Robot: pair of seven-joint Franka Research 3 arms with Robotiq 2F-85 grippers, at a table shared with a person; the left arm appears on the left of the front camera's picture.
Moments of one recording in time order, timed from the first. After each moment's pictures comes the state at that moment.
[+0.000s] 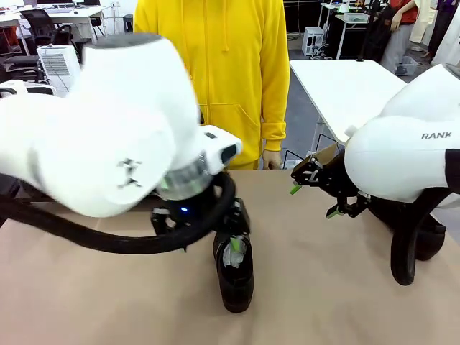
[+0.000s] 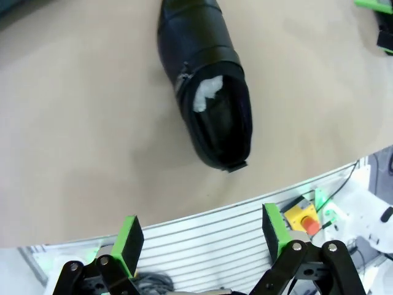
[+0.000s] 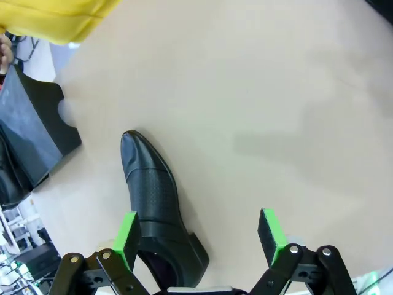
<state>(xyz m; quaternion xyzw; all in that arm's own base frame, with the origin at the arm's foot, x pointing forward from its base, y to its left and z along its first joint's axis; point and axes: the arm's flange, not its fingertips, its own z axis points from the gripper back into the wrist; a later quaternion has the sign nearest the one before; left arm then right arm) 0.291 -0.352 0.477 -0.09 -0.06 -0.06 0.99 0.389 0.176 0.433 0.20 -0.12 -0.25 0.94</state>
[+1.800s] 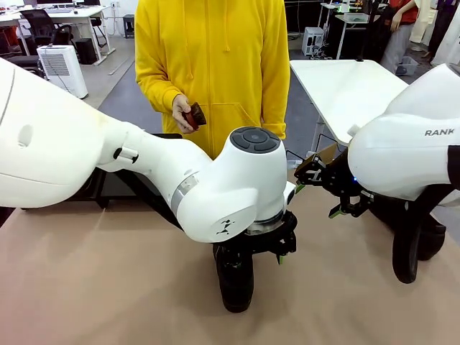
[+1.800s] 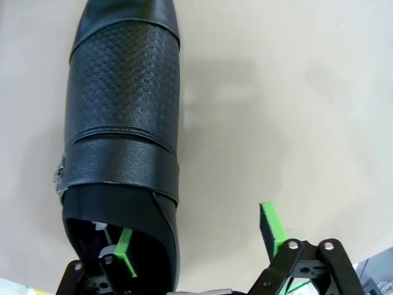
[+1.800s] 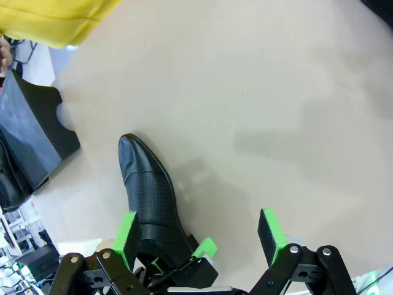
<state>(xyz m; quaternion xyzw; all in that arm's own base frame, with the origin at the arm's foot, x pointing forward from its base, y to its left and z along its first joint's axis) 0.347 -0.463 0.347 -0.06 -0.07 0.04 0.99 0.391 0.170 0.433 0.20 -0.11 -0.26 0.94</state>
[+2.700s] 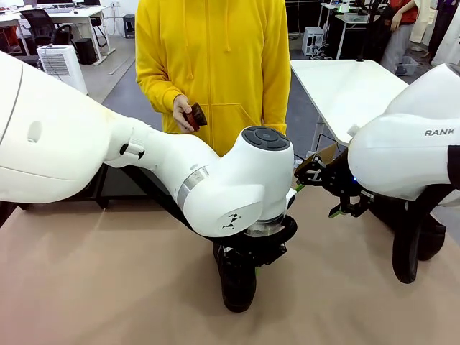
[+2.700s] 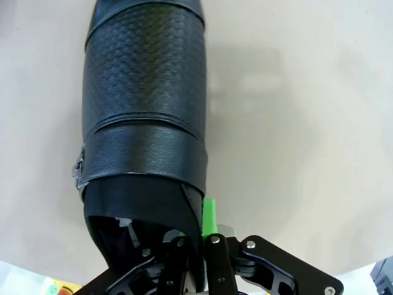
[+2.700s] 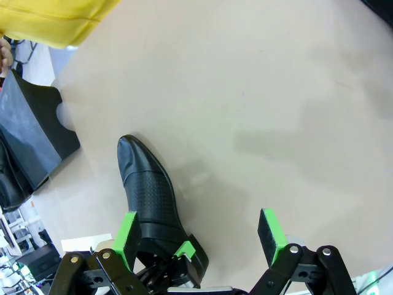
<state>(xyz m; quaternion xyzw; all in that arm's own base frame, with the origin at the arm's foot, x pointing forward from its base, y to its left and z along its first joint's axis) 0.348 -0.461 0.343 -0.01 -0.04 0.03 1.00 0.391 0.170 0.433 0.20 -0.11 -0.26 0.94</state>
